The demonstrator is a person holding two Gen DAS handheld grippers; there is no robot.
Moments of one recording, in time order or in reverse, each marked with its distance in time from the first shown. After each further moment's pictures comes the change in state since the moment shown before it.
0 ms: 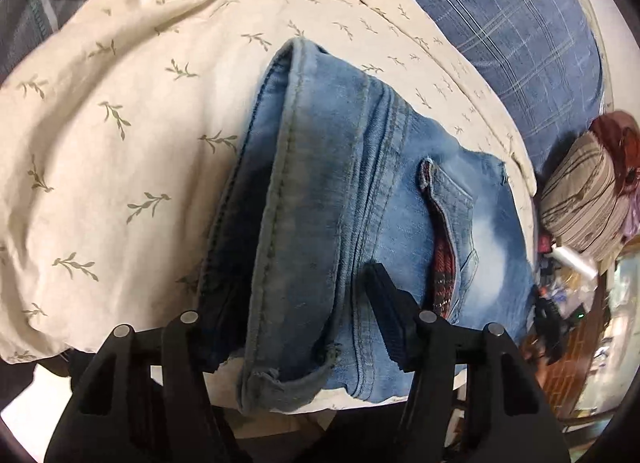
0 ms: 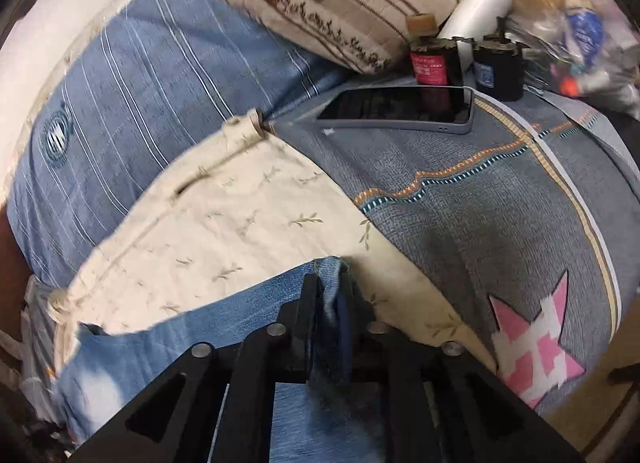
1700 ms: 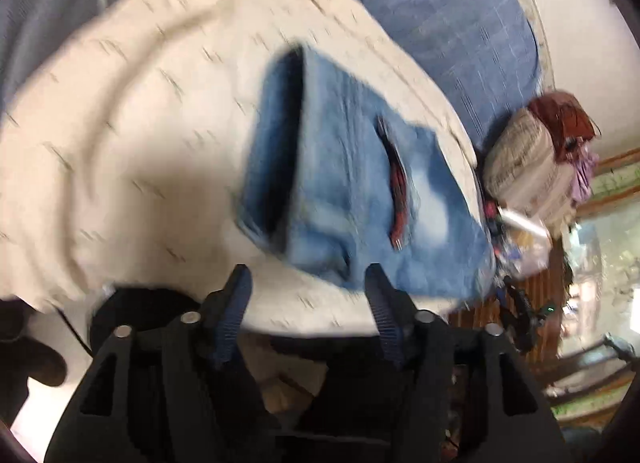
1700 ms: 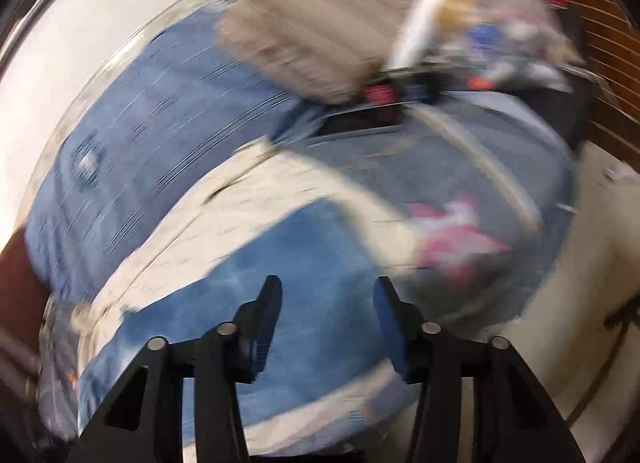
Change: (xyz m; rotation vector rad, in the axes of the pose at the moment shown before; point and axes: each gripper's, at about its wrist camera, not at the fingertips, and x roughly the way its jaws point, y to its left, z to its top) left arm -0.067 0.047 -0.038 0.057 -0.037 -0.195; right arm -0.083 0.041 -0.057 -0.059 -0.046 0.020
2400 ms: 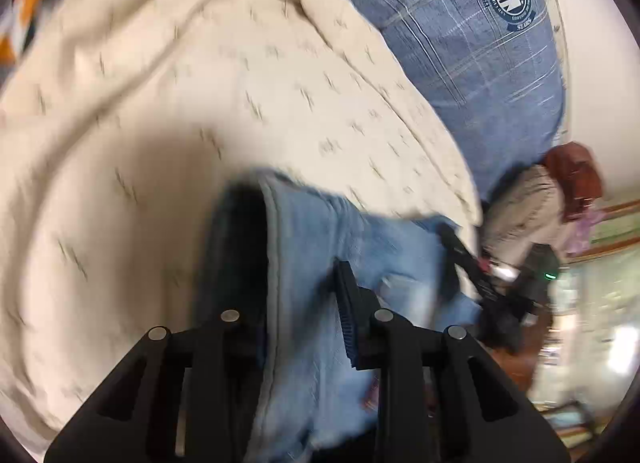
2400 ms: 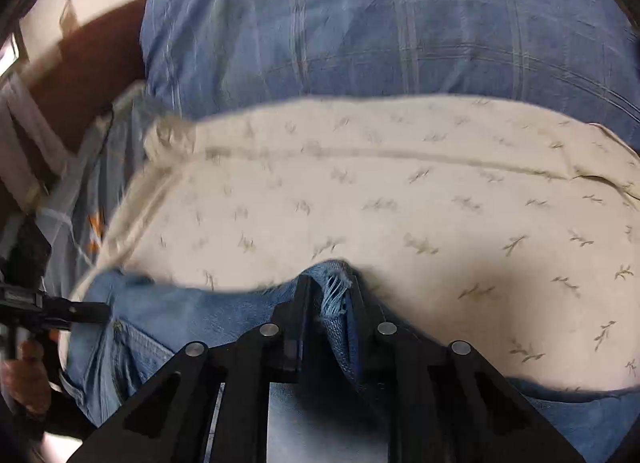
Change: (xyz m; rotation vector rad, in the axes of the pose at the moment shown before) left arm 0.080 -0.020 0.109 -0.061 0.009 0.002; right arm 0.202 0.281 -0.049 -0.619 0.315 0.263
